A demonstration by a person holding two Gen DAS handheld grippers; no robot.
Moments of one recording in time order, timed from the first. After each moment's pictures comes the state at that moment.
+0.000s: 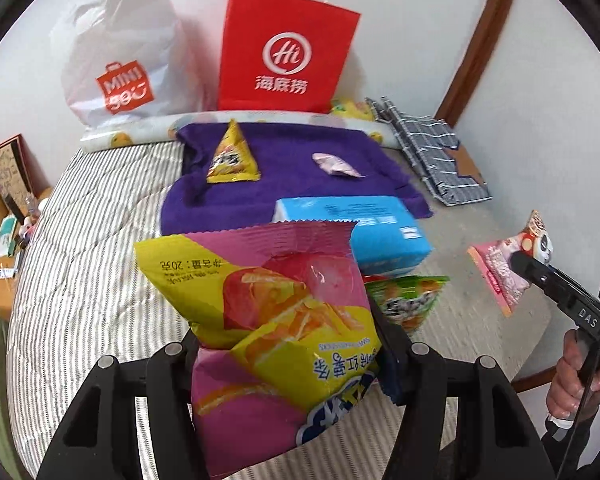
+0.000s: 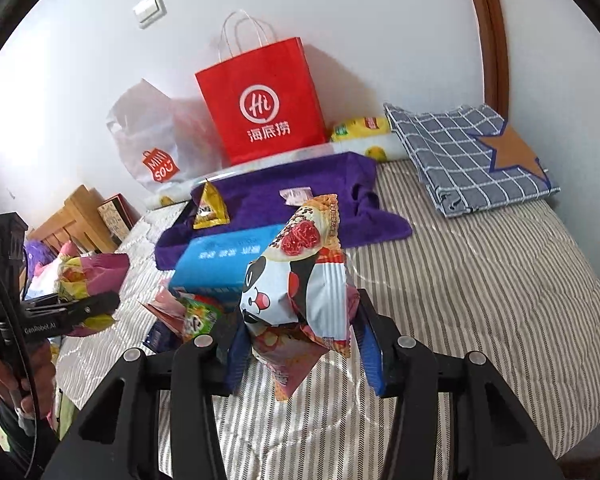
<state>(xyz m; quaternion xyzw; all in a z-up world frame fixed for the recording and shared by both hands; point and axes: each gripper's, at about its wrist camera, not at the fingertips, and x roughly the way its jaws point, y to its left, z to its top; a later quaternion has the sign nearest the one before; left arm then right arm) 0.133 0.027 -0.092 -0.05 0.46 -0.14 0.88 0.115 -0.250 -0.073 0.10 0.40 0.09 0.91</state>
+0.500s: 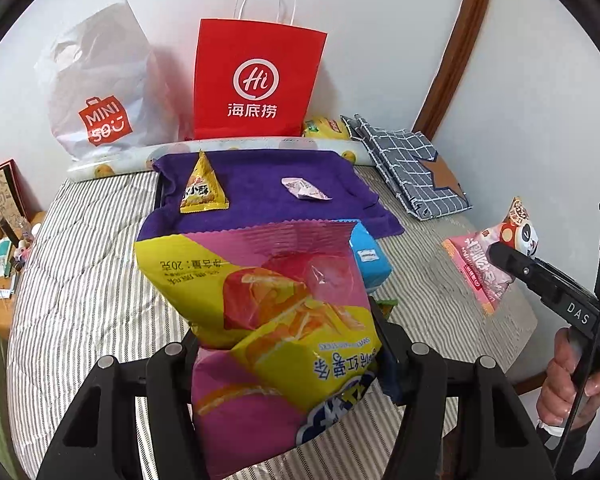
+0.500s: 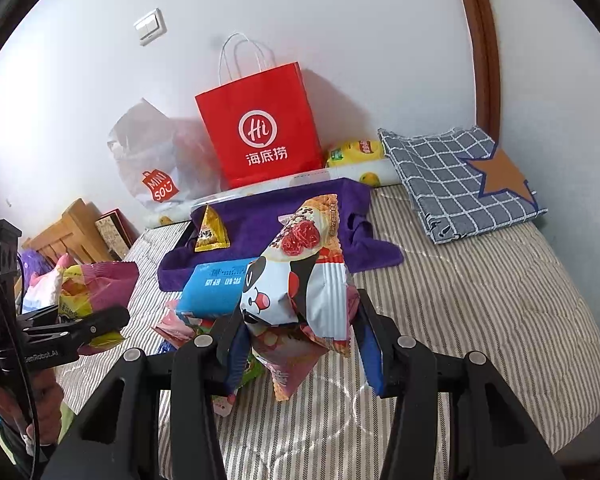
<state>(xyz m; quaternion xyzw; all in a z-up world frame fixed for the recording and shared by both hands) 0.128 0.000 -0.063 -0.04 0.43 -0.15 0.89 0.116 -0.249 -0.044 0.09 0.38 0.07 0.92</state>
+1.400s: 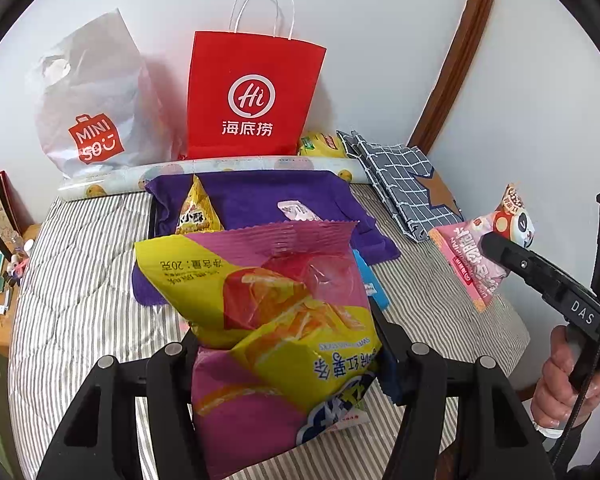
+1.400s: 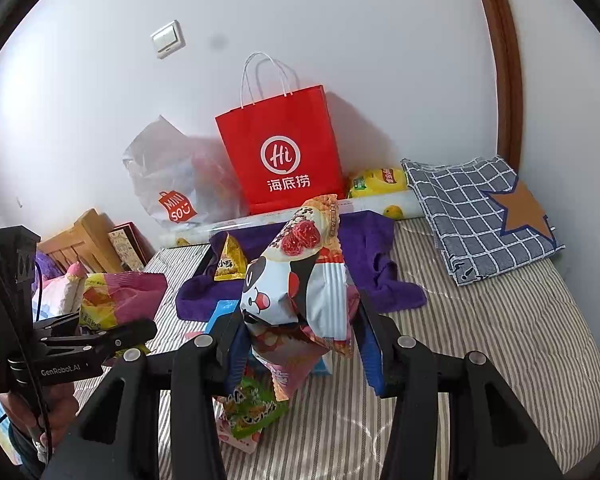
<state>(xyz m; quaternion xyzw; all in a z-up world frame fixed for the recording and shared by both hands) 0.156 0.005 -0.054 -0.05 0.42 -0.16 0.89 0.149 -0.231 -0.020 0.10 0.36 0.10 0.92</state>
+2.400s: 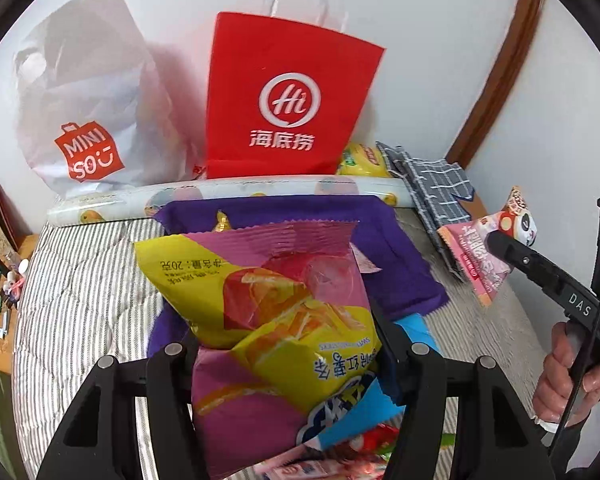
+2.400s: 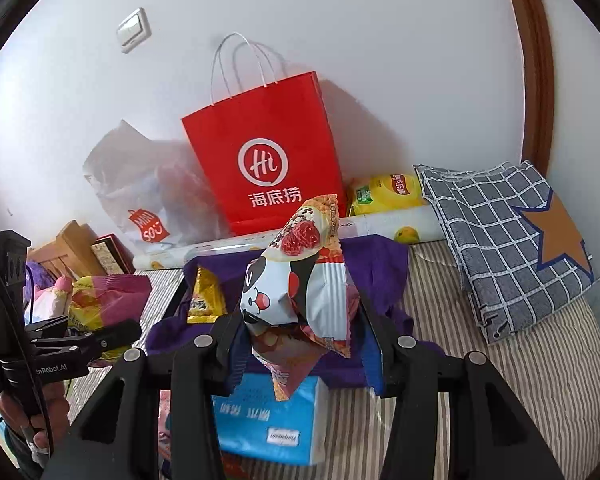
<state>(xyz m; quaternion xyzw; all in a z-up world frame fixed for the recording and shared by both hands) 0.265 0.032 -0.084 -0.05 0.44 -0.14 0.89 0.272 -0.227 -0.051 0.10 0.38 0.10 0.92</state>
